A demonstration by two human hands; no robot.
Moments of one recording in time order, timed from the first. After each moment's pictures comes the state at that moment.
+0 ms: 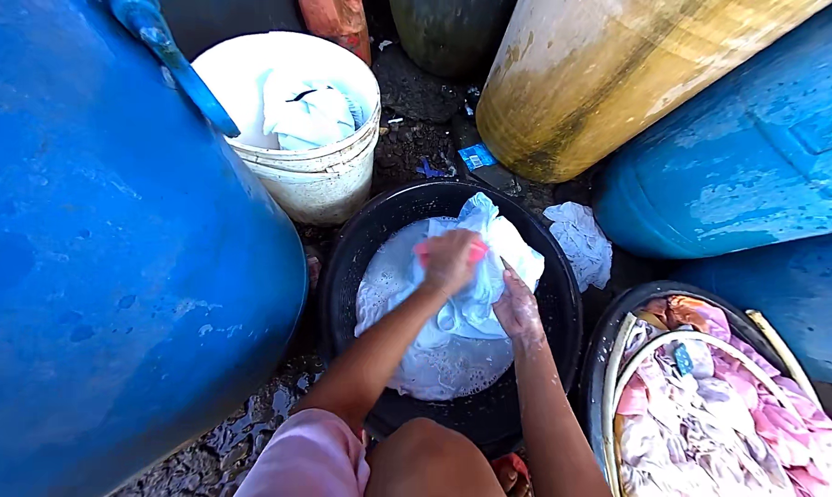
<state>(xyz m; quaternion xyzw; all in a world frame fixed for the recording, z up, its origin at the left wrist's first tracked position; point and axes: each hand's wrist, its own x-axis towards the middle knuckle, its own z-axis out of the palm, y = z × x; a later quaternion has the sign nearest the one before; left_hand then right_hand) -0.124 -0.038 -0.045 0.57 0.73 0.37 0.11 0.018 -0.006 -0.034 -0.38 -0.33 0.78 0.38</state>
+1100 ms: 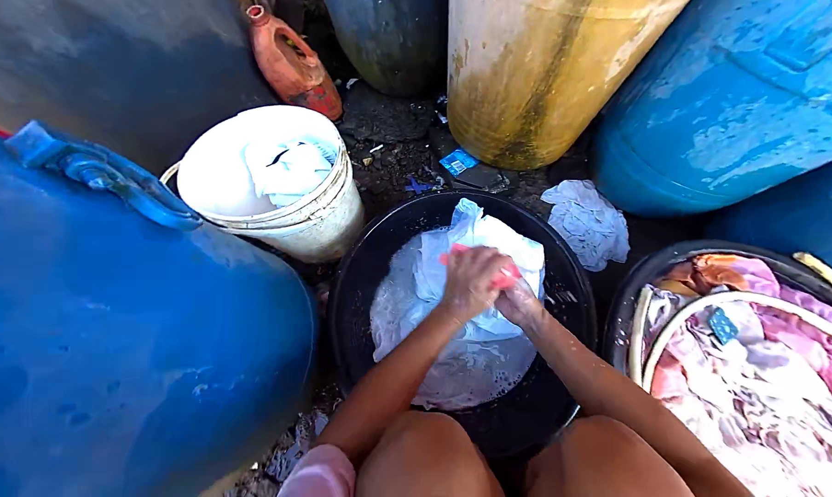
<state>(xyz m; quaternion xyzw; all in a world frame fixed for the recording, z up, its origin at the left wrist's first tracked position) -0.099 -0.034 -0.039 0.65 0.65 0.39 0.04 0.018 0.011 -0.050 -0.36 -0.31 0.81 0.35</state>
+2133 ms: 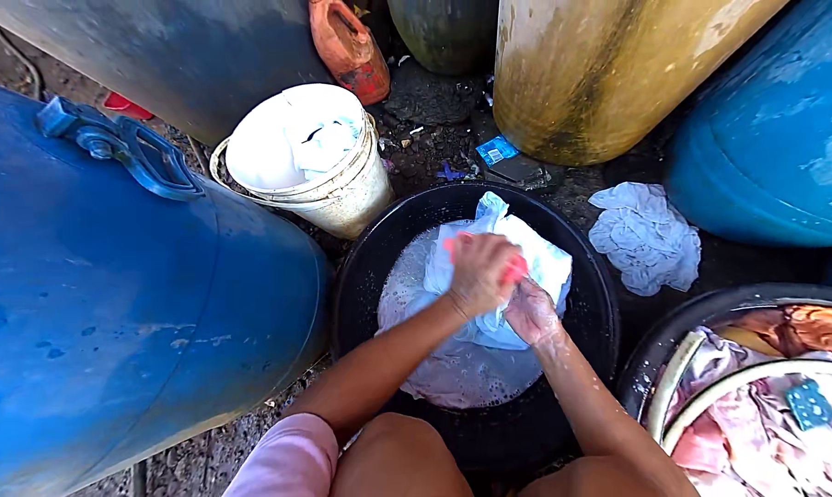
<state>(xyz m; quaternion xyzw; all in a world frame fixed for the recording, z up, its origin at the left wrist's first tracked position) -0.087 -0.017 -0.032 0.67 0.66 0.34 -0.04 0.039 0.020 -0.040 -0.29 -0.14 0.89 0.32</state>
